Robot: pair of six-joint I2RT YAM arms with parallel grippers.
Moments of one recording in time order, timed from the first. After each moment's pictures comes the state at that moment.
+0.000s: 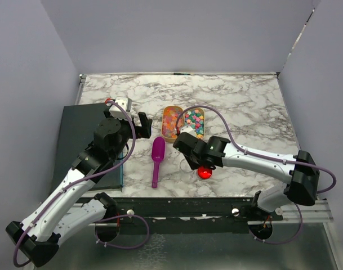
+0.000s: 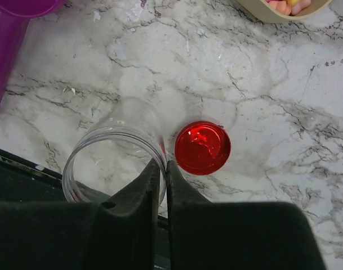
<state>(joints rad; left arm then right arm) -0.63 0.80 0.89 -0.29 -0.30 -0.26 1.10 1.48 1.18 -0.83 0.36 0.46</state>
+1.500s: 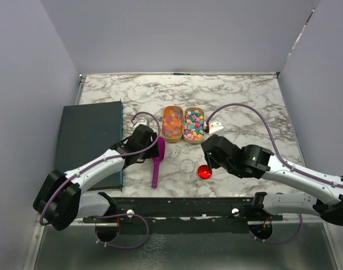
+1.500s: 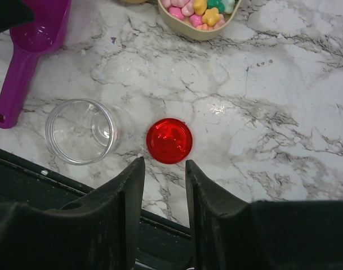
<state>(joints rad) -0.63 1.20 0.67 -0.33 -0.17 -0.64 1.11 1.09 1.05 -0.86 0.50 0.51</state>
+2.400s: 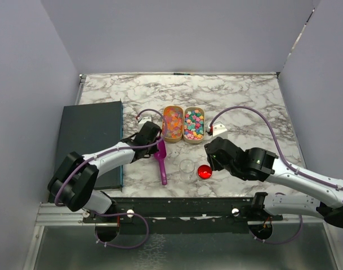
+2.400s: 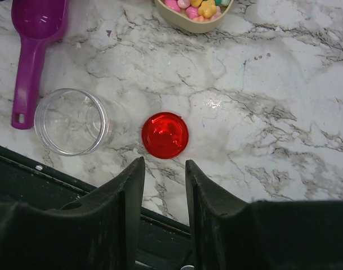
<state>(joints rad) -0.63 1.43 0.73 -0.19 -0.26 -0.64 1.11 1.03 1.00 -0.86 0.50 0.51</state>
